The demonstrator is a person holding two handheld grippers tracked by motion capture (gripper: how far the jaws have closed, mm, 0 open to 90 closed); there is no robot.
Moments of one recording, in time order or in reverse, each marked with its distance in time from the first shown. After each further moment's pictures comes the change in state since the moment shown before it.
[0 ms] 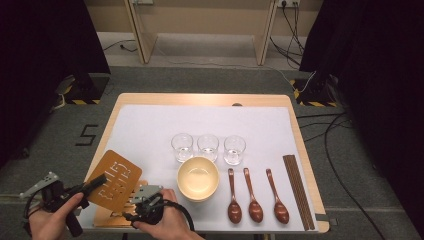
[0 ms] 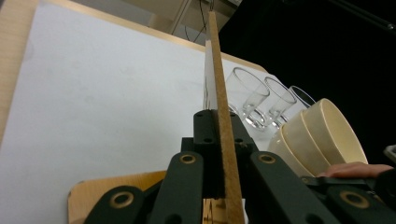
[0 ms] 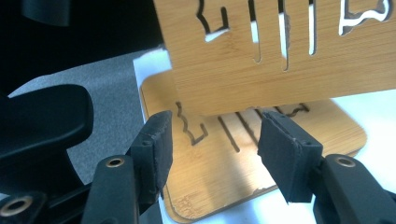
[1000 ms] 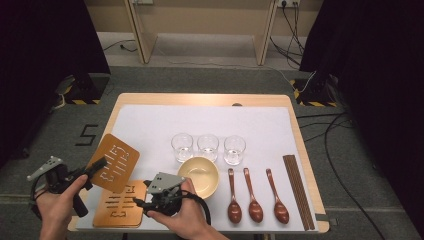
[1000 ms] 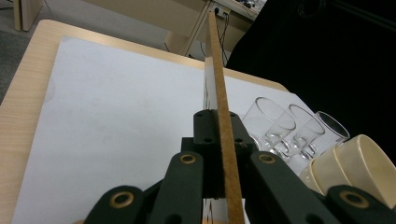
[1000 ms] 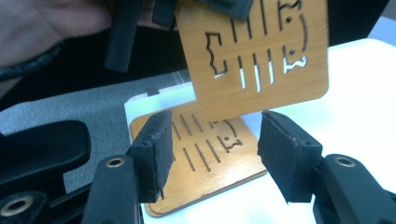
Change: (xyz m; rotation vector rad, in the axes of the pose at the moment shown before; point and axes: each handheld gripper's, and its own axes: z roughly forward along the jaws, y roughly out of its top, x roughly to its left) left arm 0.006 0.026 0.029 -0.048 0.067 0.026; right arm -0.012 0.024 -0.074 -0.139 -0.078 -0.033
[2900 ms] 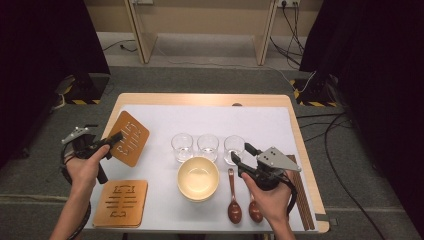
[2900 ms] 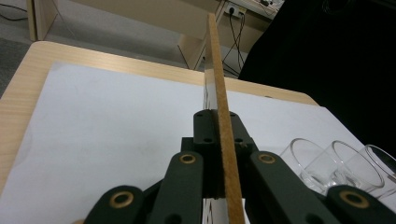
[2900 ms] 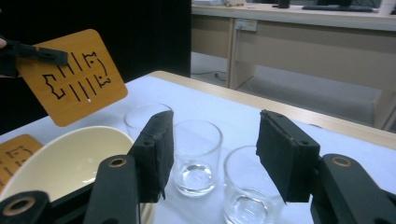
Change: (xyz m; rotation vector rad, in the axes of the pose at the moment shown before) left arm -0.001 0.037 0.086 0.007 0.066 0.035; right arm -0.107 -0.051 -0.187 -0.206 -0.566 0.178
